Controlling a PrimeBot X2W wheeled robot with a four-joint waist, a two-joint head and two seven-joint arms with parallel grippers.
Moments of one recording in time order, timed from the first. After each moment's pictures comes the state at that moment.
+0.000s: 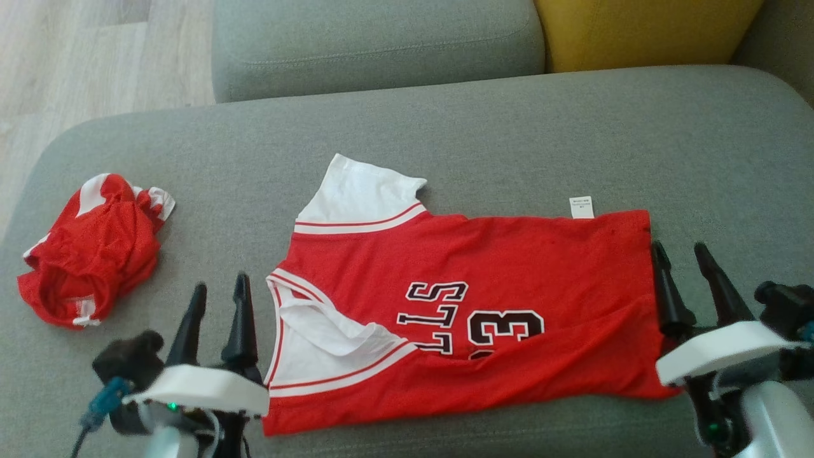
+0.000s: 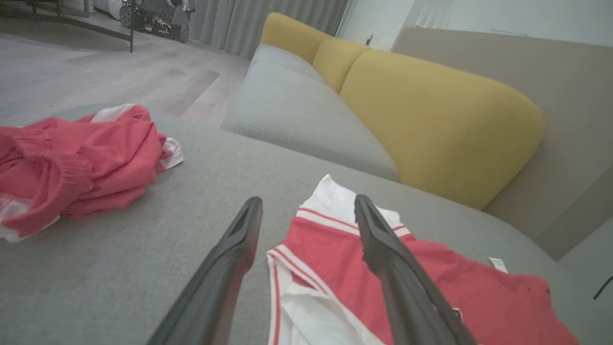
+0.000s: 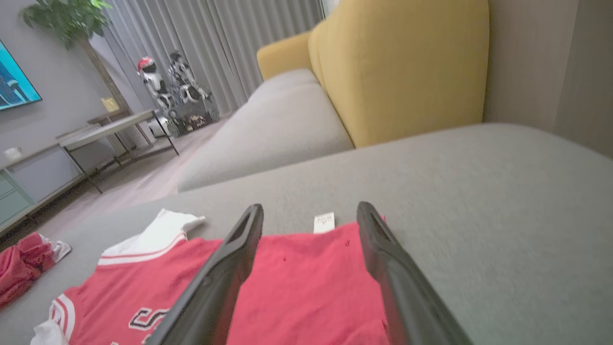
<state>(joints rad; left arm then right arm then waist) -0.01 0.06 -0.15 0.25 -0.46 0.00 -0.25 -0.08 -0.21 0.08 0.28 0.46 0.13 -0.05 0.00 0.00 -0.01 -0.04</state>
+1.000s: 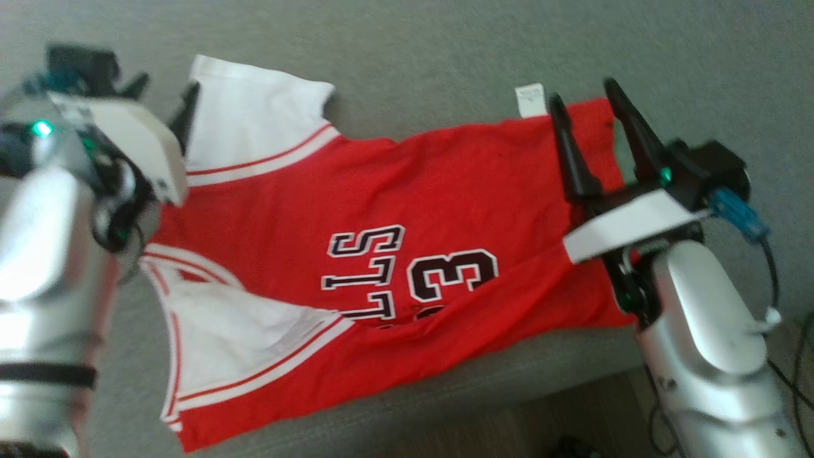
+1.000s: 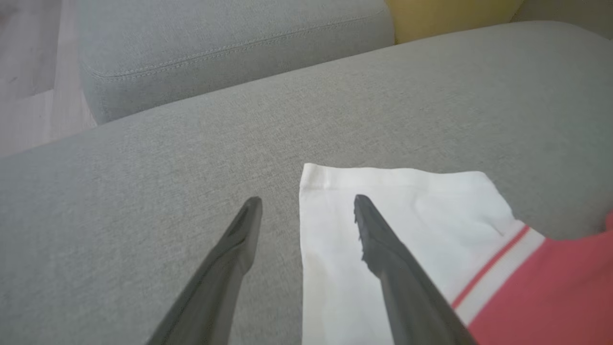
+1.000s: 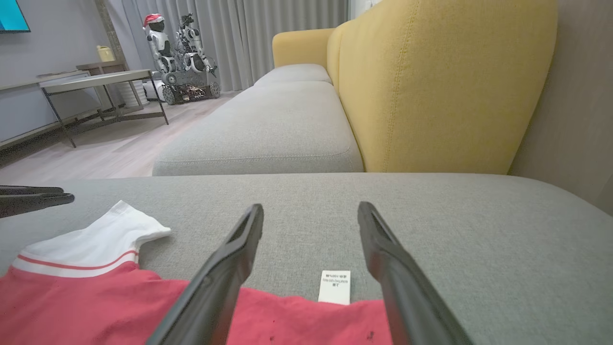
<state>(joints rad) -0.74 0.31 -0.29 0.61 -0.34 -0.12 0.21 -0.45 -0.08 0.22 0.29 0.19 0.13 -0.13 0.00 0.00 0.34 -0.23</state>
